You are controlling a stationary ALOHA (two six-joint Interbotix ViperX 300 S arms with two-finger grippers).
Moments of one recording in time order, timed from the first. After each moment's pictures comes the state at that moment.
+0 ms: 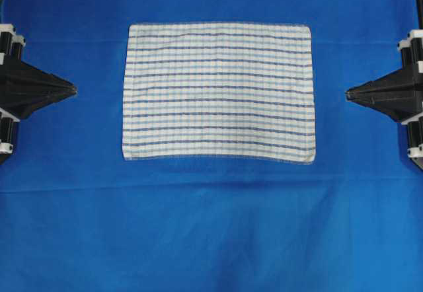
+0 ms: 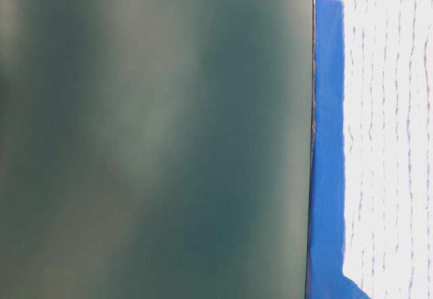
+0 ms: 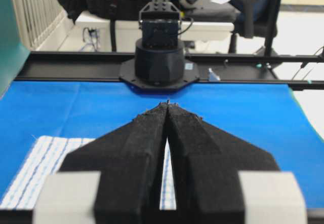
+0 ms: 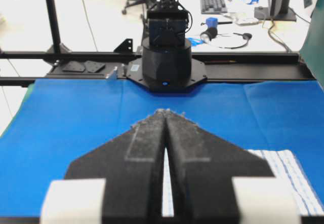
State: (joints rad) left arm 0.00 -0.96 1.17 0.00 -0.29 0.00; right arm 0.00 -0.96 1.17 0.00 -0.29 0.00
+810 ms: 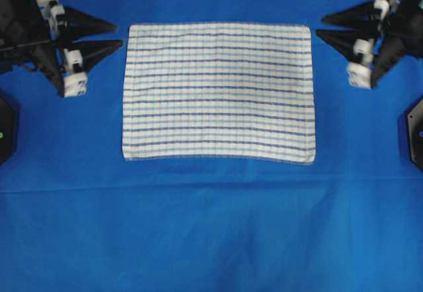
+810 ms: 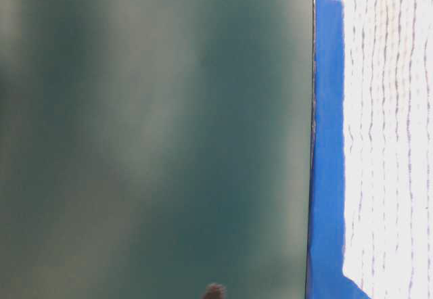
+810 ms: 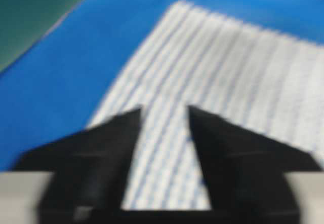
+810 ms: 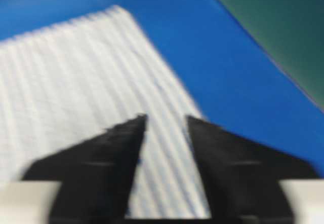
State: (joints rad) left arm 0.40 -0.50 1.15 -0.03 -0.36 -0.04; right arm -0.49 -0.59 1.13 0.00 -0.19 0.05
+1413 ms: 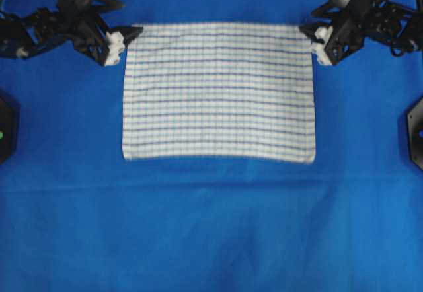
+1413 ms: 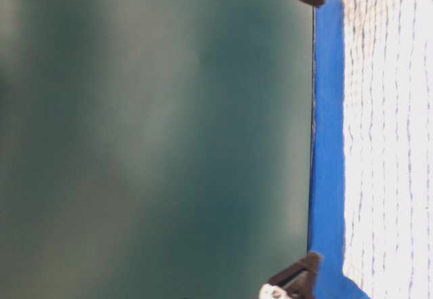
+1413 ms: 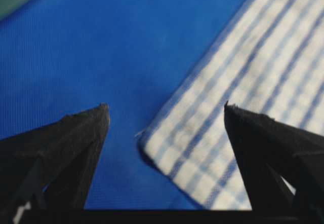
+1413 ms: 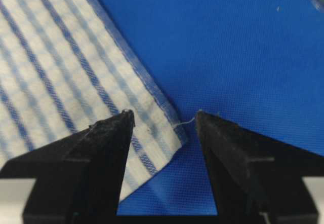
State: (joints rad) left arm 0.61 0.04 1.04 -0.03 -0.53 -0.04; right arm -0.68 -0.07 1.02 -0.04 -0.25 0.04
